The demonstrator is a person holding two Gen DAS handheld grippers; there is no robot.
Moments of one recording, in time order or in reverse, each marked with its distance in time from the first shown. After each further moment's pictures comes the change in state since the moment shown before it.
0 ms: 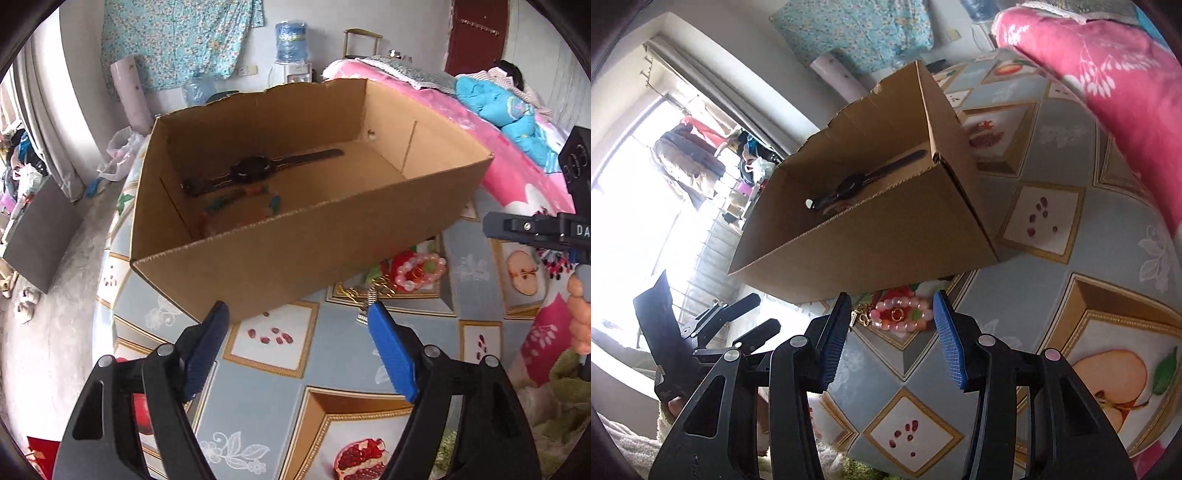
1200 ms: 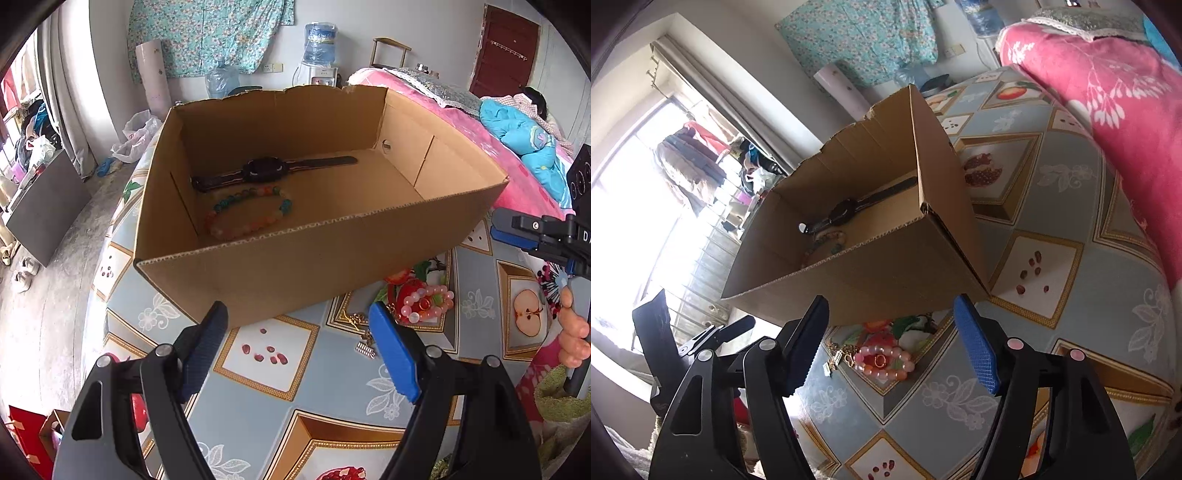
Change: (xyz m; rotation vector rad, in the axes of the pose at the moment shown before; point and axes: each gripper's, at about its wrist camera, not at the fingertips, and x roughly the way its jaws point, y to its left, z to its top) left arm 0.006 0.012 0.007 -0.107 -0.005 0.004; right arm -0.009 -0.015 0.009 -0.020 -0.051 -0.054
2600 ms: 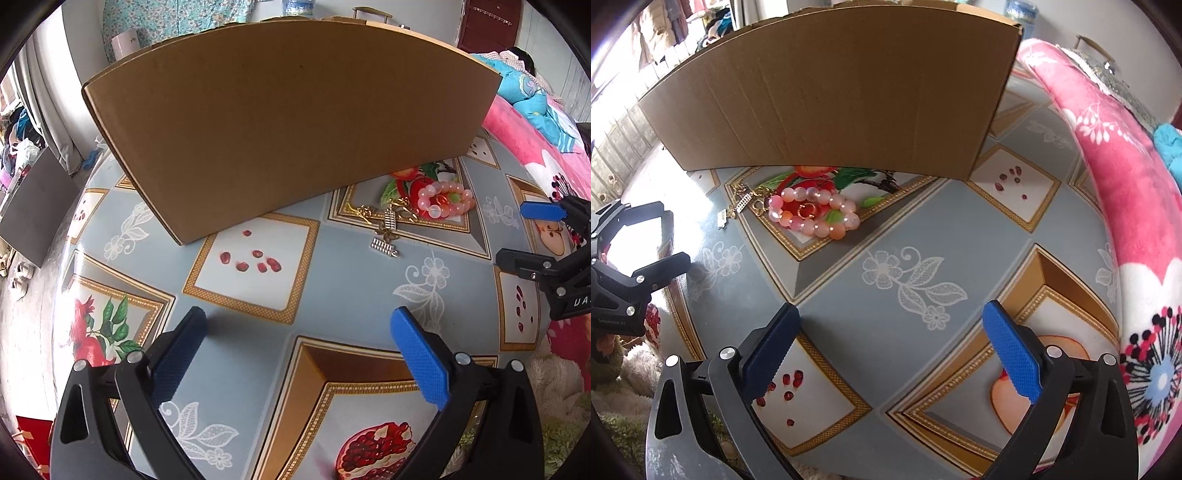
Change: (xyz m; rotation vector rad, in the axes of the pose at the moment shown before) left arm 0.037 -0.013 -0.068 0.097 0.094 -0.011; right arm 0.038 0.038 -0.084 -0.372 0.241 -0.496
